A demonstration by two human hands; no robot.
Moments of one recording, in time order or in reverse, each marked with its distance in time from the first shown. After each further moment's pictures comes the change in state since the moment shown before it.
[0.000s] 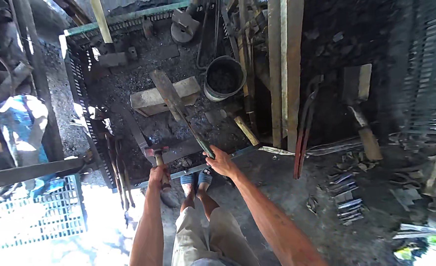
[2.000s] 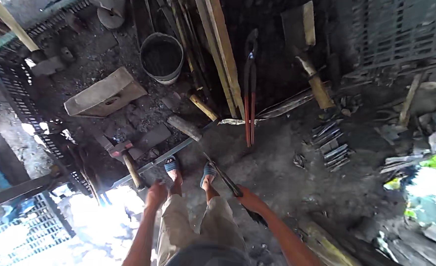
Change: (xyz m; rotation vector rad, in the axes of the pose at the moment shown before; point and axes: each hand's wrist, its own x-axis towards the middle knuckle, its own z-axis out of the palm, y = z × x) left_hand -0.105 -0.136 0.098 1.324 -0.013 0.198; right_hand -0.274 0.276 -0.052 0.154 -0.152 0.549
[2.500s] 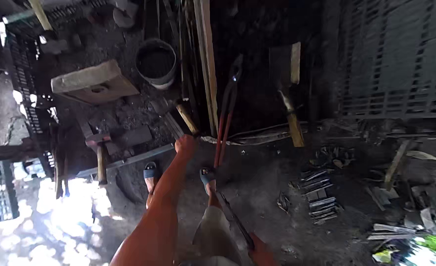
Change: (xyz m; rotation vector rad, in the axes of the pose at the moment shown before) left_hand 0.092 0.366 0.071 0.298 0.192 0.117; right_hand -0.073 0.161 -0.131 -0.311 0.036 0.148
